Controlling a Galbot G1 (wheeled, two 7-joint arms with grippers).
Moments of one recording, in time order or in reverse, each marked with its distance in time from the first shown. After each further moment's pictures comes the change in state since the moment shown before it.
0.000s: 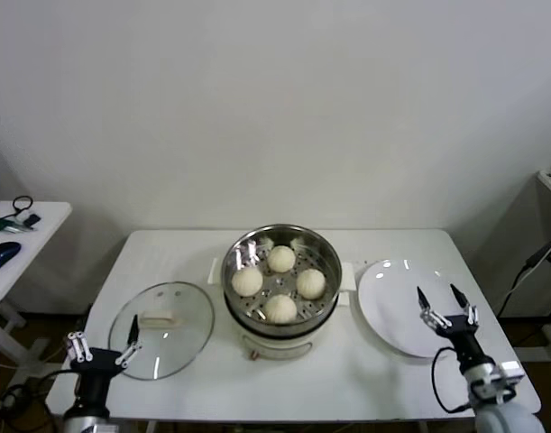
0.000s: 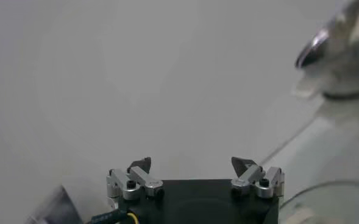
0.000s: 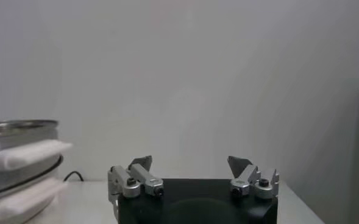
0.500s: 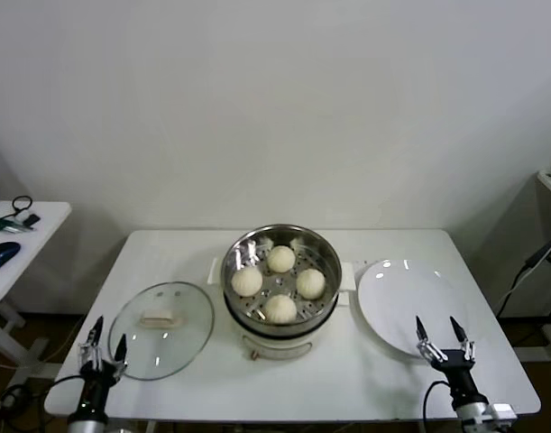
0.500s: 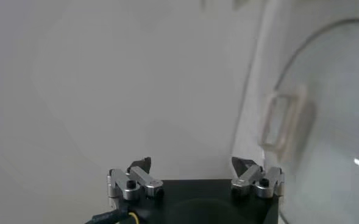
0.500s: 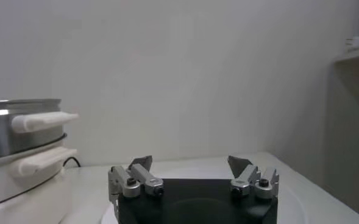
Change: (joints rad) left arm -0.103 0.051 -0.009 0.291 0.525 0.035 -0.160; right arm -0.077 0.115 0.014 -0.037 -0.042 0.091 -0.002
